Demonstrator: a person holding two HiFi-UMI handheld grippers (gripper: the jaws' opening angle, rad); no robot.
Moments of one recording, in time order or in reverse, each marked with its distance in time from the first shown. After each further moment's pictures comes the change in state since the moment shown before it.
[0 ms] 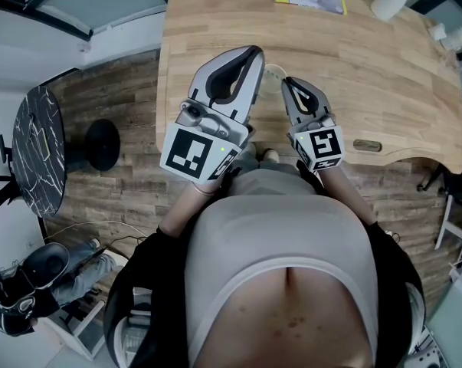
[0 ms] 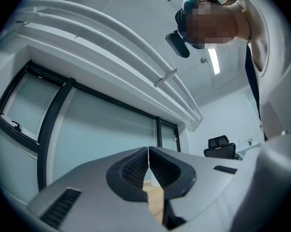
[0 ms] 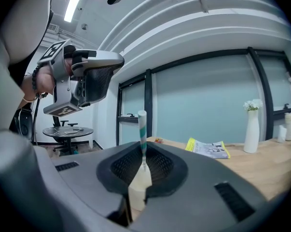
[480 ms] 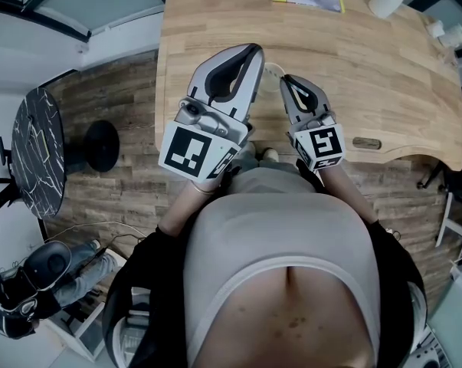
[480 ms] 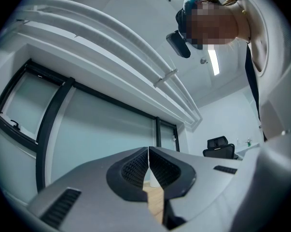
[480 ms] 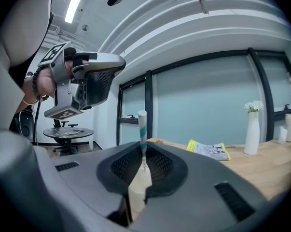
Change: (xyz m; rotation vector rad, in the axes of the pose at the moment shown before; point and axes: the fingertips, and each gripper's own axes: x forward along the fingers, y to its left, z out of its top) left arm 0.001 -0.003 0.003 -0.005 -0.005 -0.012; right arm -0.003 0.002 0.009 -0.004 -0.013 0.004
